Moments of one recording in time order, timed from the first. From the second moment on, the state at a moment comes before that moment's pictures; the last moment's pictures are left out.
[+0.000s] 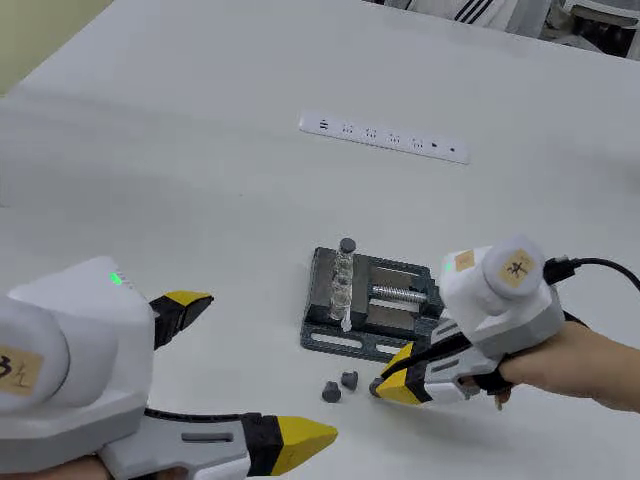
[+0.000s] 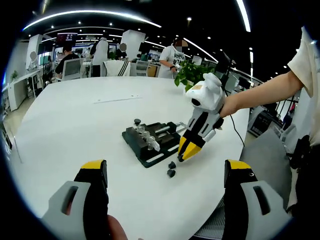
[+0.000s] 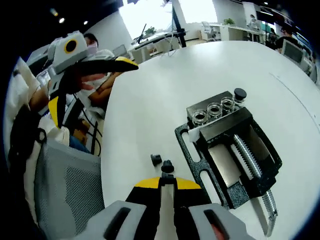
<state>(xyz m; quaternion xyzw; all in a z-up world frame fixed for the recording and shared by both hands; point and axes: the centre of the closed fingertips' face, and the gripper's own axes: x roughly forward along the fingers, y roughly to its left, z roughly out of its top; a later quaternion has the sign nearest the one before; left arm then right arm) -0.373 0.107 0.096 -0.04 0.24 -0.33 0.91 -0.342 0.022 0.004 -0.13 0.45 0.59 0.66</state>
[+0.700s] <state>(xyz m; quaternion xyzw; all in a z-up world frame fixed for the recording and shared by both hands) -0.346 0.089 0.168 0.00 0.09 -0.37 0.93 -0.337 0.060 0.162 0.44 0.40 0.53 0.61</state>
